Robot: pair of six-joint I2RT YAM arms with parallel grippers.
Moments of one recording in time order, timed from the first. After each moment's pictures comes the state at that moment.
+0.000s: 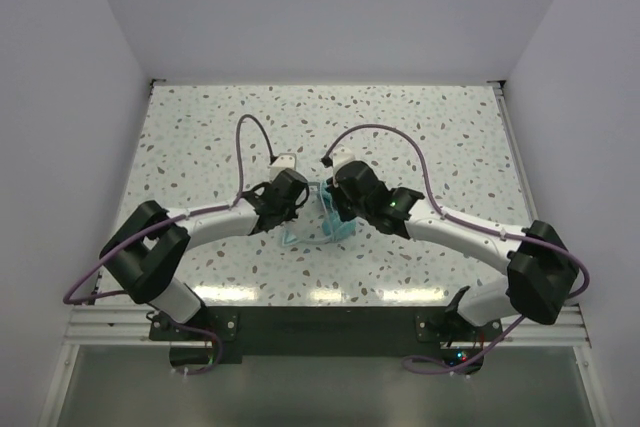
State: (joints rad) left arm -0.73 1.57 0.82 -0.17 -0.45 -0.56; right arm 0.91 1.41 0.97 -0.29 0.25 0.24
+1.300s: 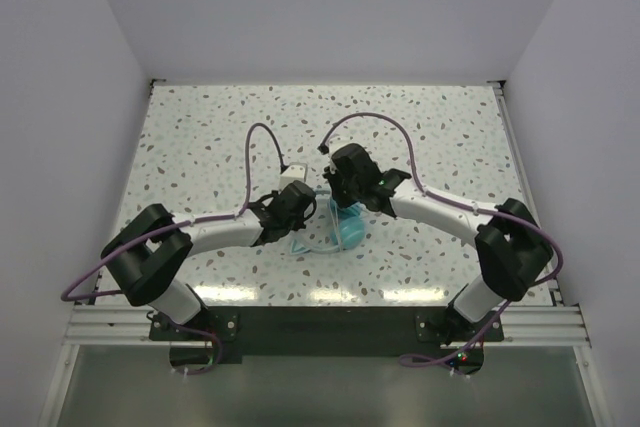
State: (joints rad) left arm -0.83 1.56 0.75 -0.08 -0.45 -0.58; right arm 0.78 1.59 1.08 -0.29 0.14 0.21
